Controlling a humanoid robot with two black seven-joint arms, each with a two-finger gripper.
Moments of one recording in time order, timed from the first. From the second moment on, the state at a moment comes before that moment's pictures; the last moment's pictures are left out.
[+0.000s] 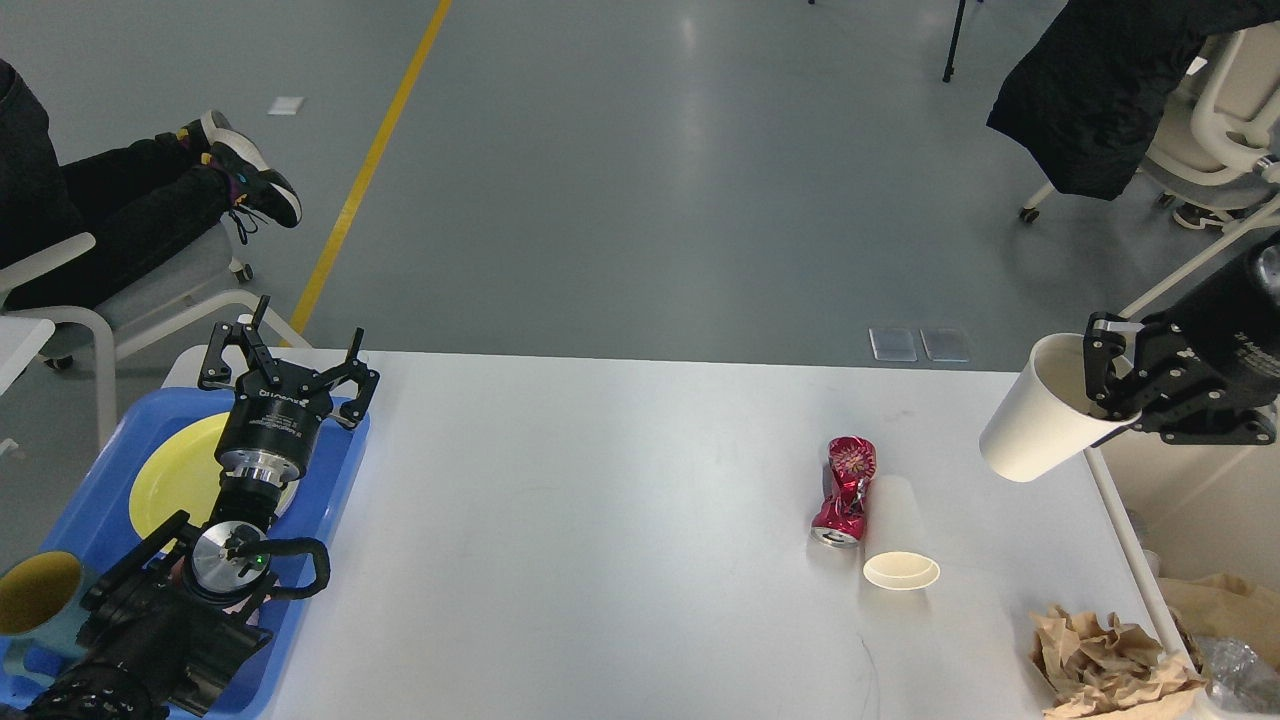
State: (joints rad) left arm -0.52 0.16 -1.15 -0.50 -0.02 -0.62 -0.32; right arm 2.32 -0.44 -1.66 1.48 0.22 0.82 0.00
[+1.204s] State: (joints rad) left arm -0.52 0.16 -1.15 -0.50 -0.02 -0.62 -0.32; right arm 1.28 -0.71 -1.36 0.76 0.22 0.33 -0.03
